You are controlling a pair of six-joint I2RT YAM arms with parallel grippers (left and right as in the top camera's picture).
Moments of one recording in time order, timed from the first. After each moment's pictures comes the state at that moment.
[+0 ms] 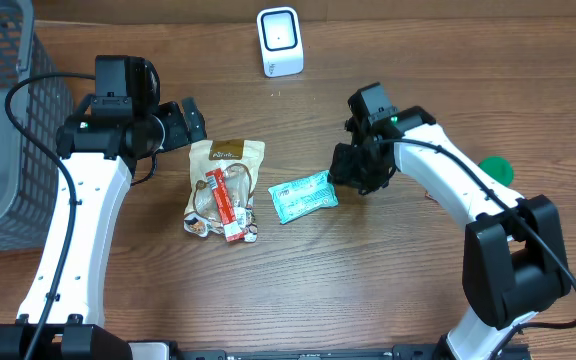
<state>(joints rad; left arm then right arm) -0.03 1.53 1.39 -0.89 0.07 -0.36 0.37 1.86 1.32 -0.86 -0.29 0.47</state>
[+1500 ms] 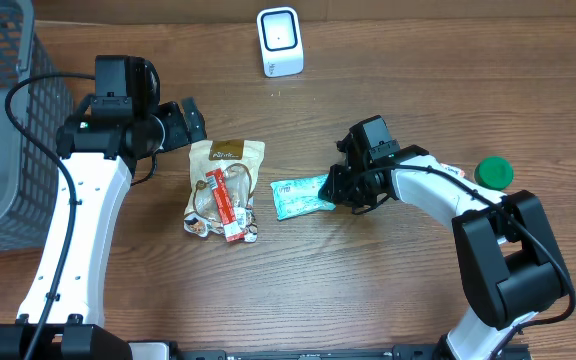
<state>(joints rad) -0.03 1.53 1.39 -0.89 0.07 -0.36 0.37 1.86 1.05 -0.46 -0.44 0.47</state>
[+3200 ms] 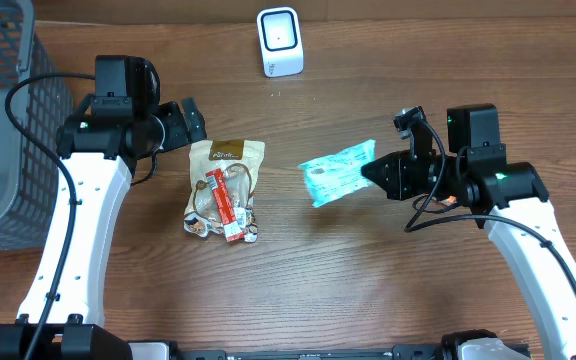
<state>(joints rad) -0.03 1.53 1.39 -0.89 0.07 -0.36 0.13 1.33 1.05 -0.72 -0.64 0.05</state>
